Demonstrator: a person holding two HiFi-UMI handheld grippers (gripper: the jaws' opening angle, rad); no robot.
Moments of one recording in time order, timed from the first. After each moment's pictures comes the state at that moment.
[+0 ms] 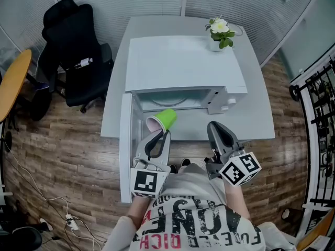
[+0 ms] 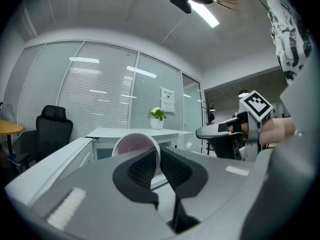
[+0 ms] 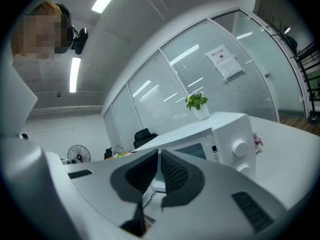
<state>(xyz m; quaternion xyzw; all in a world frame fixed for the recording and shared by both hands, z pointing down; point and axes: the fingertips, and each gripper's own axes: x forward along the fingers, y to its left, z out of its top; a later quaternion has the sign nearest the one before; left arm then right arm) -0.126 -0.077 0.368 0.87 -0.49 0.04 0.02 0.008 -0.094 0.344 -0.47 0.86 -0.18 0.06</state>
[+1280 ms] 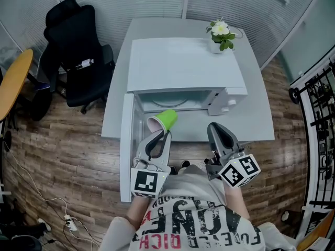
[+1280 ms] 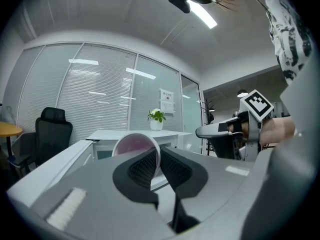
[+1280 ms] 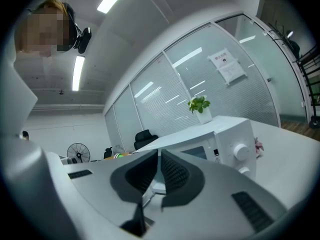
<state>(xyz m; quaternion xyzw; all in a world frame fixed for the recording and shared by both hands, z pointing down) -0.125 -0.078 0.365 0.87 -0.48 0.03 0.01 0.006 -0.093 0.339 -0.47 0.87 -0.15 0.06</state>
